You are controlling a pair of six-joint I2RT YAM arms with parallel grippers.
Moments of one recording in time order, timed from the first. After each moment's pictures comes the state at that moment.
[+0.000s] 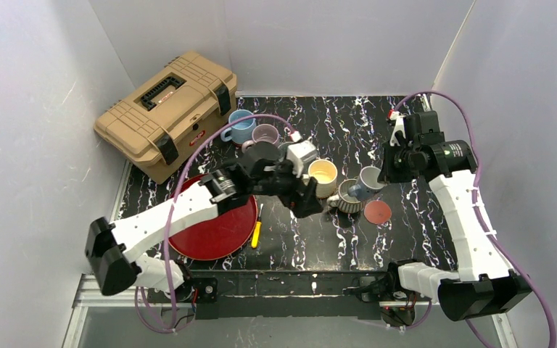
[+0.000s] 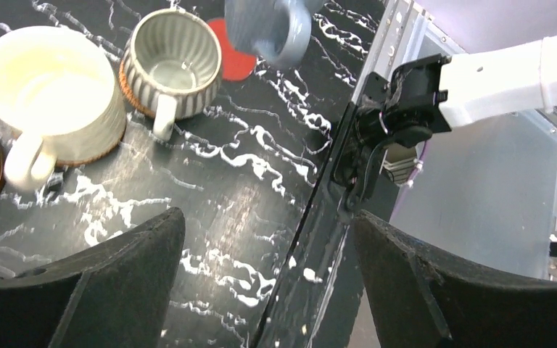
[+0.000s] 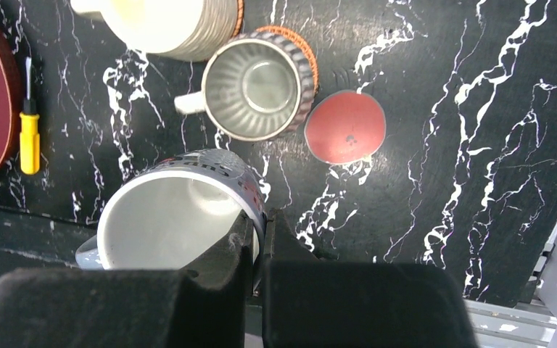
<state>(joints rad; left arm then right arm) -0.93 1.29 1.15 -0.35 0.37 -0.24 0.20 1.15 1.37 -1.21 -0.10 0.12</state>
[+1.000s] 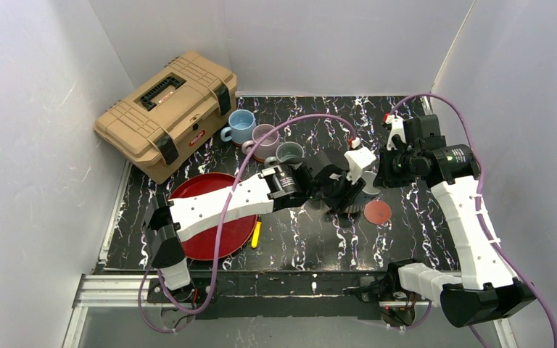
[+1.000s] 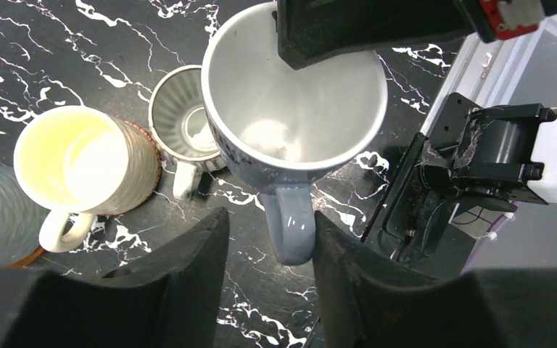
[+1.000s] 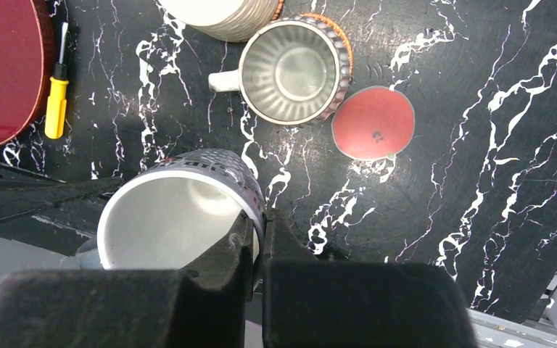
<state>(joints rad) -1.19 1.72 1.64 -0.52 -0.05 -0.15 0.23 1.11 1.37 -1.25 -0.18 0.08</state>
